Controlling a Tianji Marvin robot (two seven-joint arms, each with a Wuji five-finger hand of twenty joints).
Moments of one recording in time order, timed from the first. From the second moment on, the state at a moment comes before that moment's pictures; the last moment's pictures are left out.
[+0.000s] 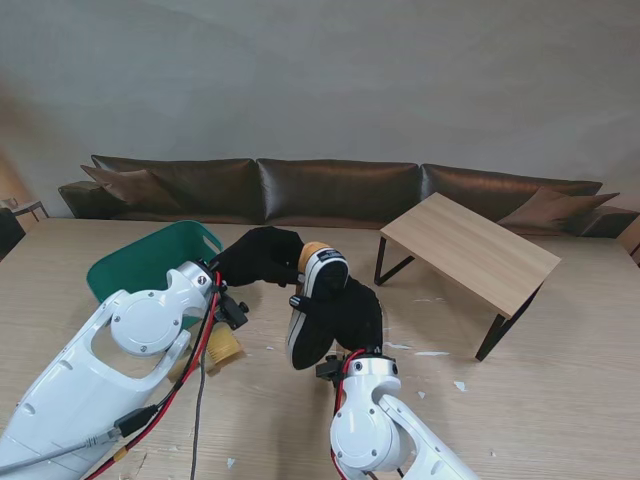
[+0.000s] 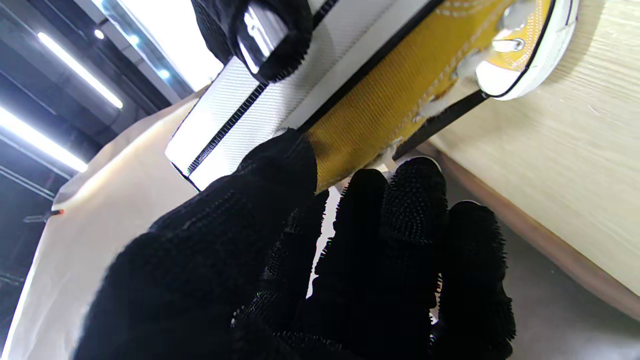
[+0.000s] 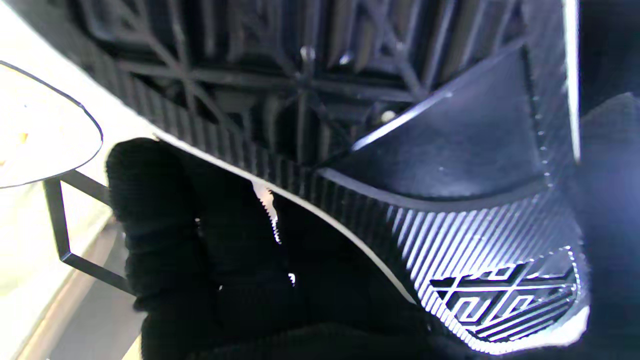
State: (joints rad) left arm 1.33 -1.10 -1.16 -1.69 0.06 -0.04 -0.26; right arm -1.49 -1.35 0.85 -1.57 -0.34 0.11 -0.75; left_hand 0.98 -0.74 0.80 -0.23 0.81 0.23 0.82 0.68 1.15 0.31 0.26 1.17 1.02 0.34 0.85 0.84 0.49 0.43 1.28 0.68; right_hand 0.27 -0.75 0.89 -0.41 0.86 0.32 0.92 0.40 1.19 0.28 0.55 0.53 1.15 0.41 0.68 0.56 0.80 0.51 1.18 0.52
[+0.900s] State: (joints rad) left arm 1.58 -1.13 -1.34 -1.81 0.27 -0.06 -0.03; right arm -1.46 -1.39 0.72 -1.54 -0.37 0.36 -0.73; left_hand 0.83 -0.47 0.65 -0.13 0.80 0.25 0.23 0.45 0.81 0.39 0.13 0.40 0.60 0.45 0.28 0.49 0.16 0.45 0.75 0.60; right_hand 0.24 -0.81 0.89 -0.42 0.98 0.32 0.95 0.58 1.32 0.30 0.61 0.66 1.19 0.38 0.96 0.64 0.88 0.51 1.29 0.52
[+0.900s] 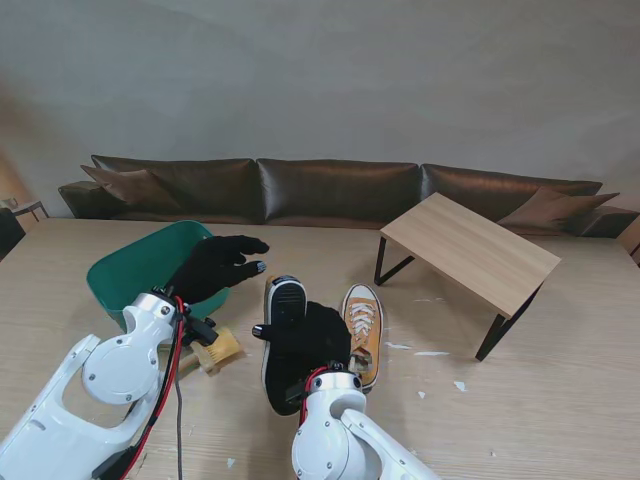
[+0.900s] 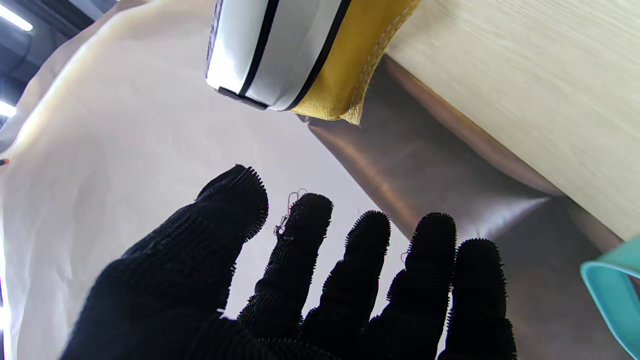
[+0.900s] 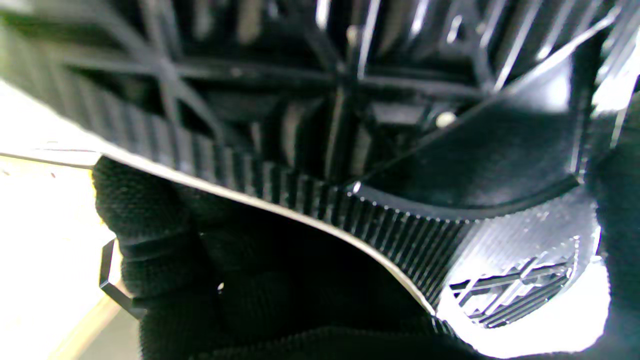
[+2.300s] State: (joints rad) left arm 1.77 -1.13 -1.38 -1.85 0.50 -0.04 0.10; right arm -1.15 -1.65 0.59 -0.99 -0.30 0.69 -0.75; left_hand 0.83 -0.42 0.60 -0.13 0.80 0.26 0.24 0.45 0.80 0.41 0.13 0.40 0.57 0.45 0.27 0.49 0.15 0.44 0.70 0.61; right_hand 0.22 -0.72 0.89 -0.28 0.74 0.34 0.84 0.52 1.05 0.29 0.74 0.64 1.20 0.29 0.80 0.61 0.89 0.40 1.24 0.46
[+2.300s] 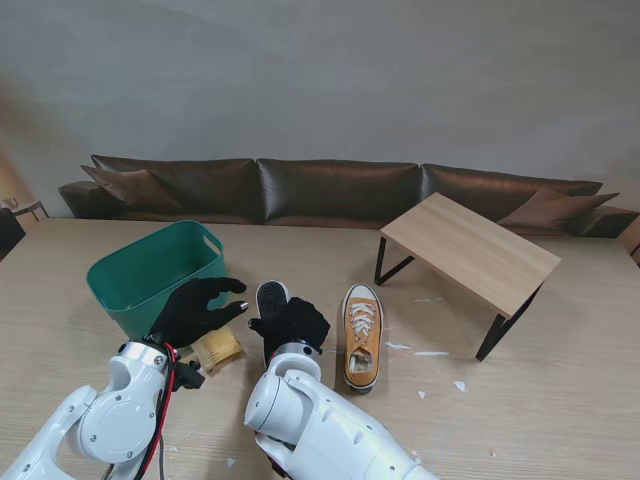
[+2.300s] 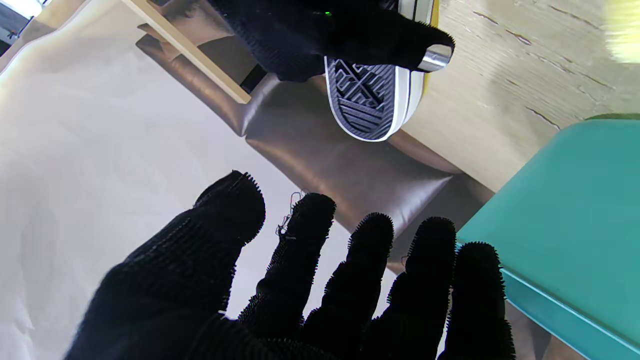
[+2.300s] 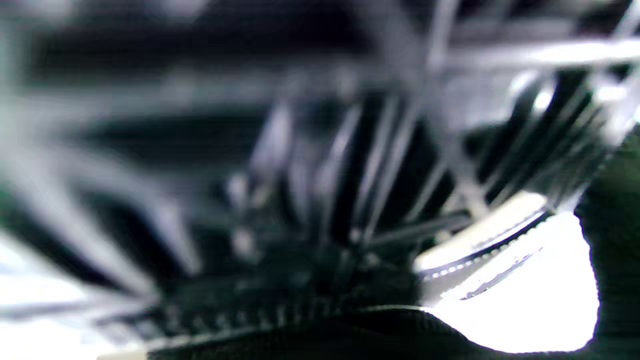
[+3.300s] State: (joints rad) left arm 1.76 -1.13 -1.36 -1.84 0.46 -0.01 0.07; right arm -1.15 -1.63 0.58 -1.06 -0.29 0.88 -0.56; left_hand 0.83 -0.40 0.56 -0.13 0.83 0.30 0.25 0.46 0.83 0.43 0.16 0.44 0.57 0.46 0.28 0.50 0.15 0.44 0.70 0.61; right_hand 0.30 -0.67 1.02 -0.14 0.31 0.33 0.64 0.41 0.56 0.27 0.77 0.57 0.78 0.28 0.84 0.57 0.62 0.32 1.16 0.52
